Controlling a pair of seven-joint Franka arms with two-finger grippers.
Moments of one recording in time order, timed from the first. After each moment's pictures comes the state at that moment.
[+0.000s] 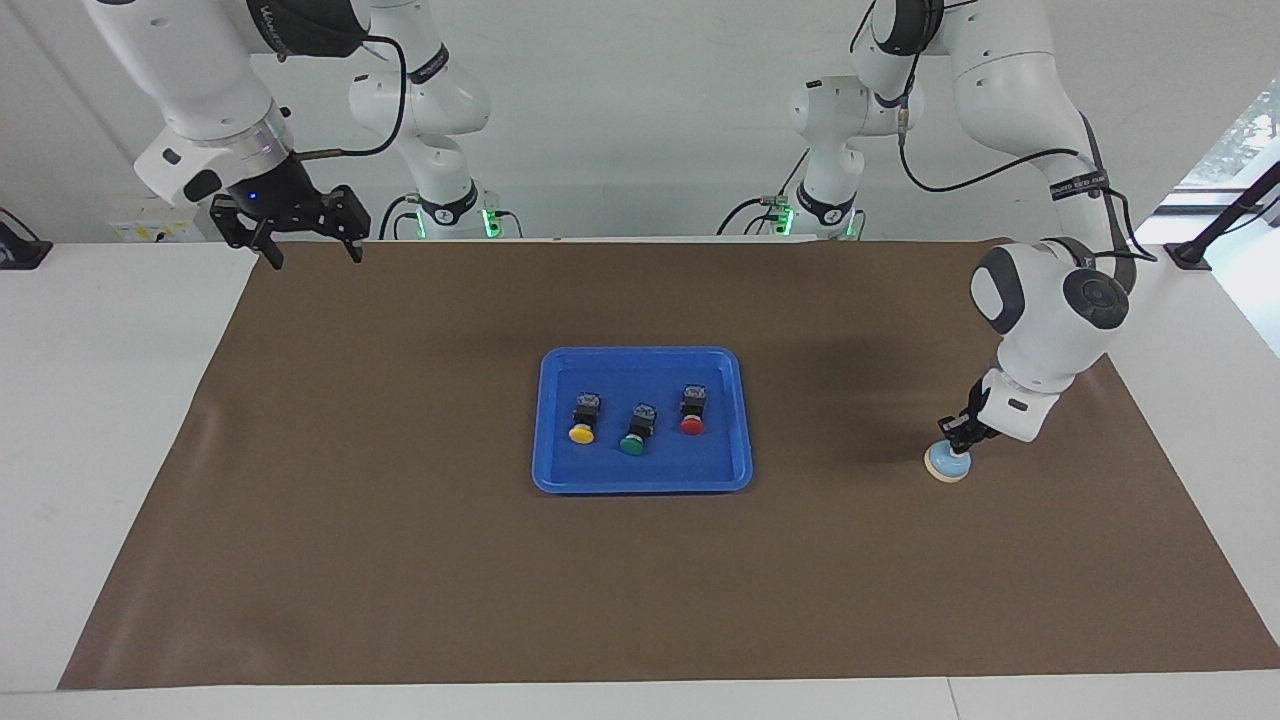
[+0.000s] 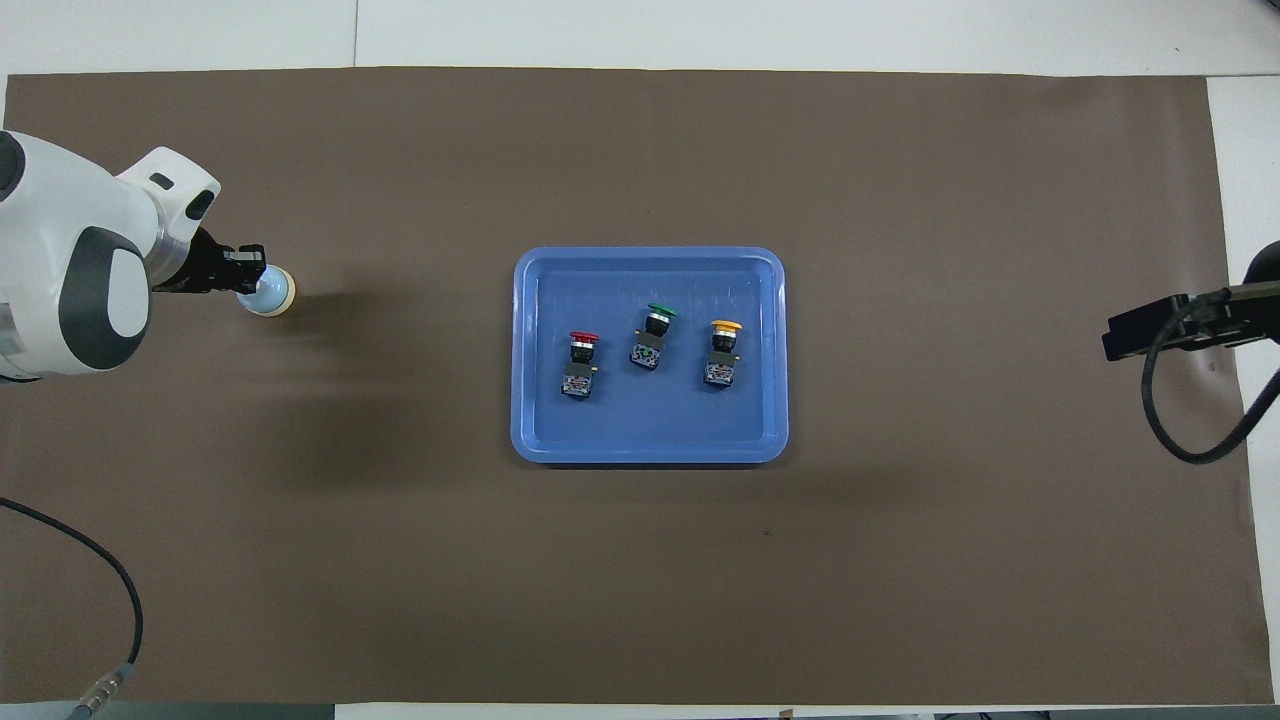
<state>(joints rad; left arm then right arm) -0.02 0.35 0.03 -1.82 0.00 2.19 -0.11 -0.04 -0.04 0.03 -1.62 -0.01 1.49 -0.09</state>
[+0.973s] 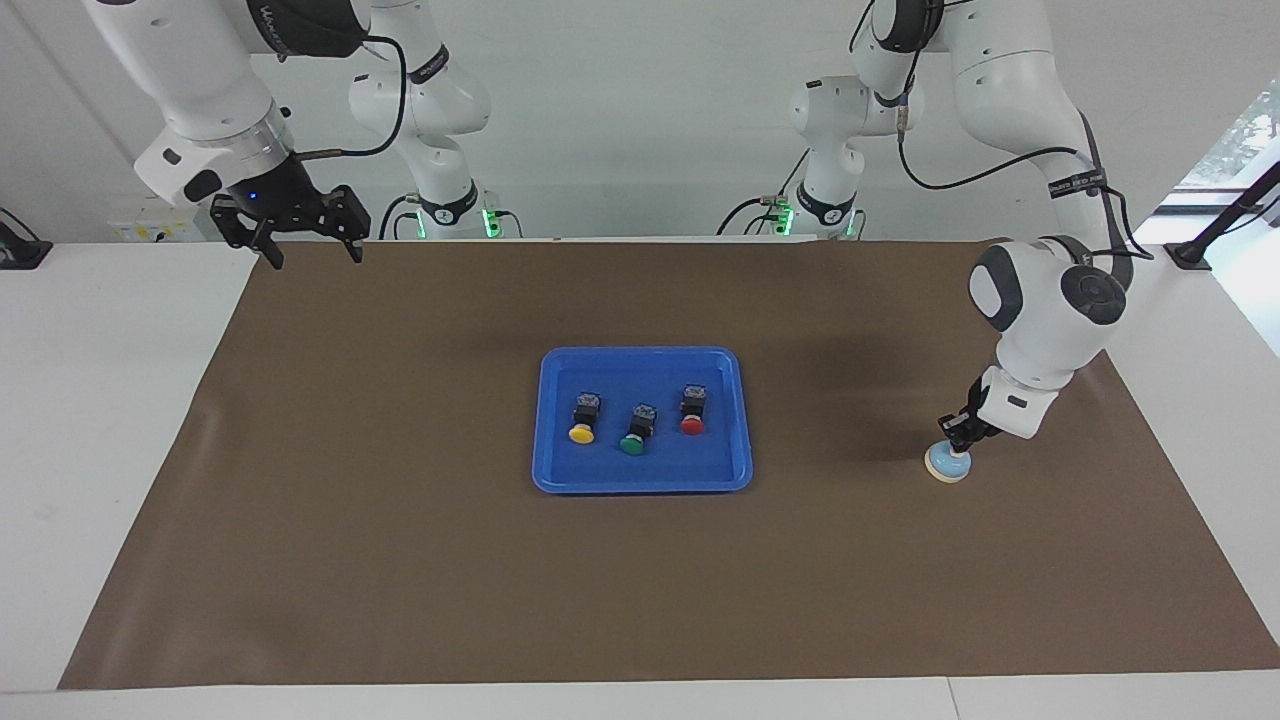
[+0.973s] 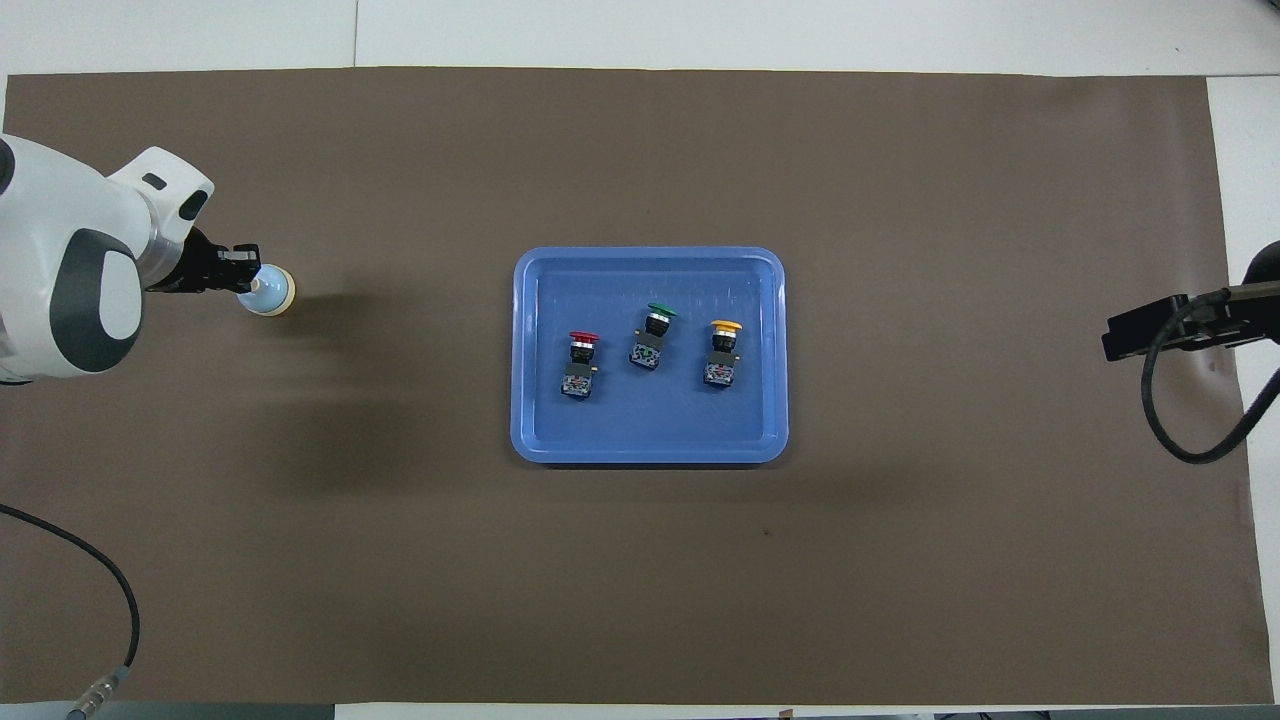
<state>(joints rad) -0.02 0.34 0.03 -1.80 0.00 2.16 -0.11 -0.04 -0.04 0.03 -1.62 -0.01 1.49 -0.09</state>
